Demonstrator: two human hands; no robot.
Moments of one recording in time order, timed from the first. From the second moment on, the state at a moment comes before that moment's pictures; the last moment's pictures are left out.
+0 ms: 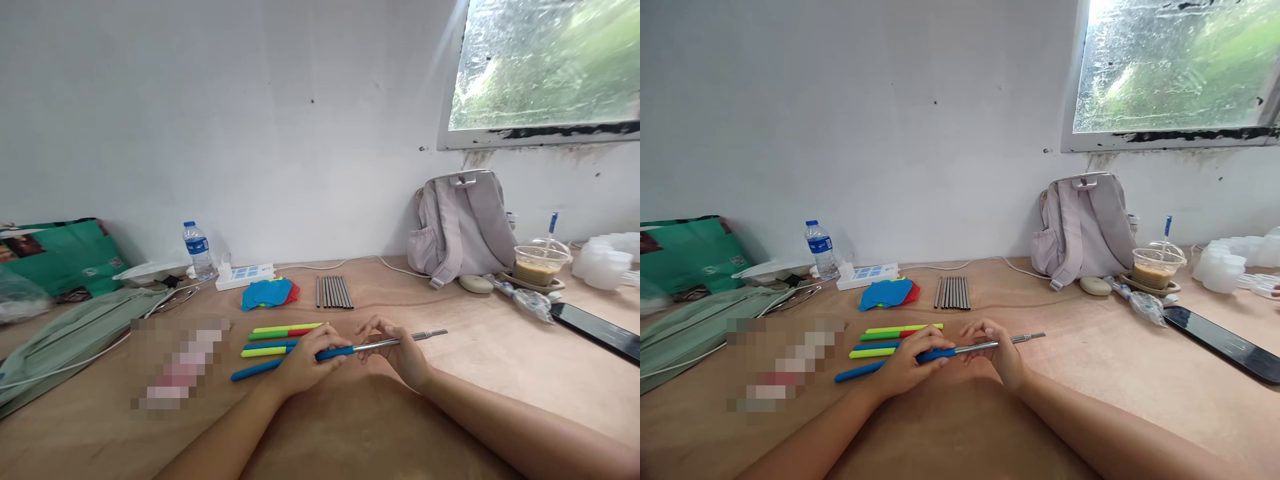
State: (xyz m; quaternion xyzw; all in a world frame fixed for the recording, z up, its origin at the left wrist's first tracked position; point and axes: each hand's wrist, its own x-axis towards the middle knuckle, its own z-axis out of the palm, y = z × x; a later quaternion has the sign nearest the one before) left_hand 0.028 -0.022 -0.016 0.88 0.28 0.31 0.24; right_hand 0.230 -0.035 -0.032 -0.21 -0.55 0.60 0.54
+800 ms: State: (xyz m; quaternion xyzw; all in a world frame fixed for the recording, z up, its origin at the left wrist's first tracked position) left_hand -0.070 0.047 -0.014 0.78 0.50 0.37 -0.05; right_hand 0.273 -0.007 -0.004 -0.40 -0.65 0.31 0.57
